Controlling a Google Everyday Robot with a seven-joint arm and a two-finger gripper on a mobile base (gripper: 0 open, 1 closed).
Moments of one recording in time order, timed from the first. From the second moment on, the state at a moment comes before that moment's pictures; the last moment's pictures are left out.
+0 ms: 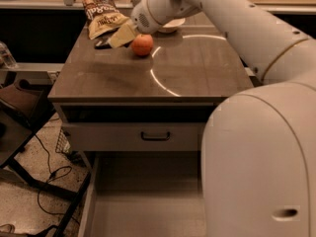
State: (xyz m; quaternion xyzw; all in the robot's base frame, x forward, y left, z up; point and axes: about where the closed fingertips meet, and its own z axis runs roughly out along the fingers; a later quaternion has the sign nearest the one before) arm 0.746 0.093 0.920 -0.48 0.76 0.25 0.37
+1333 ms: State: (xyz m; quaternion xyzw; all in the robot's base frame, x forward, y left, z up) arm 0.542 -0.017 0.925 -0.37 0.83 0.21 0.36
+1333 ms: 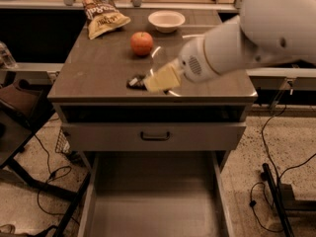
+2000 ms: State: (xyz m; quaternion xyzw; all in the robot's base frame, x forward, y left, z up) arm 0.454 -0.063 0.791 -0.32 0.84 0.31 0.30
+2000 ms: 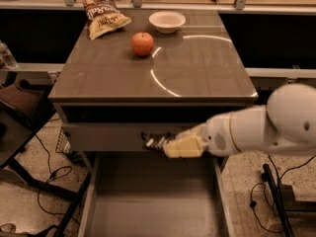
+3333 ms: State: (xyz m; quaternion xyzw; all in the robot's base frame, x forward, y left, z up) arm 0.414 -0.075 0.641 -0.28 0.83 0.39 0.30
